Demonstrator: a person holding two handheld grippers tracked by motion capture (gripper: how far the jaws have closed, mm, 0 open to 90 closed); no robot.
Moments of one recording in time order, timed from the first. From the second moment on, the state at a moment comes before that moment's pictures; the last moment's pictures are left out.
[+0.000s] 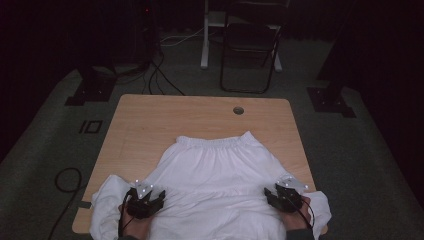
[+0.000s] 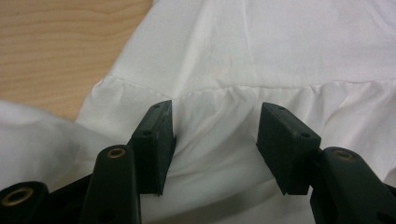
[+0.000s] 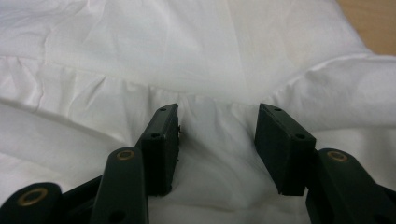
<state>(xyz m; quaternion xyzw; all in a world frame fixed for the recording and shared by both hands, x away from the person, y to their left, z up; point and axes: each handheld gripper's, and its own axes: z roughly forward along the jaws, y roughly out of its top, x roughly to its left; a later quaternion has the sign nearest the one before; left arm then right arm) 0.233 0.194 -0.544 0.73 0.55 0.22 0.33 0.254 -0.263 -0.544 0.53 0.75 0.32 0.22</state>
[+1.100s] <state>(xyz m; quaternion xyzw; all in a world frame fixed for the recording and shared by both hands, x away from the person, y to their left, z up) 0.276 0.180 -0.545 0.74 0.53 0.23 0.33 0.280 -0.262 -0.539 0.54 0.75 0.31 0.23</state>
